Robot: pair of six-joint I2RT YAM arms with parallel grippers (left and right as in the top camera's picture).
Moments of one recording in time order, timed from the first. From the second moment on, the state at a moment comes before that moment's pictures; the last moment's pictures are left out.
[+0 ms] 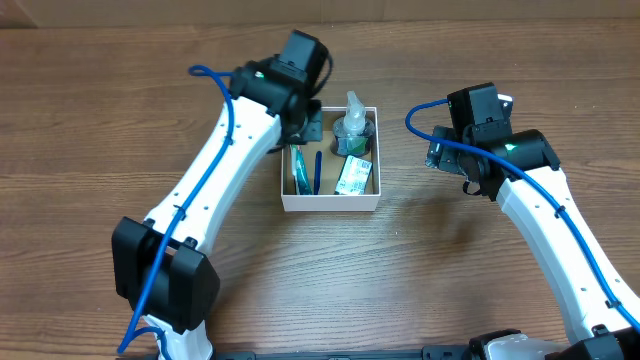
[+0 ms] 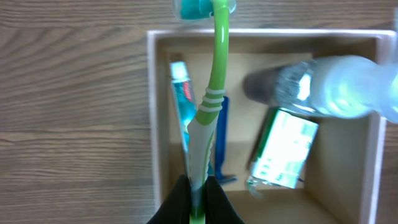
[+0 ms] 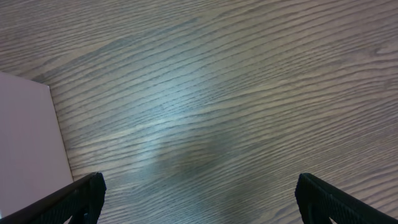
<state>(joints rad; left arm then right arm) -0.48 1.92 1.83 -1.16 -0.09 -0.47 0.23 1.46 1.26 -0.95 0.33 0.46</state>
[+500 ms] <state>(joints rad) -0.55 1.93 1.83 -1.16 -0.08 -0.55 0.23 1.46 1.26 -0.96 0.33 0.46</state>
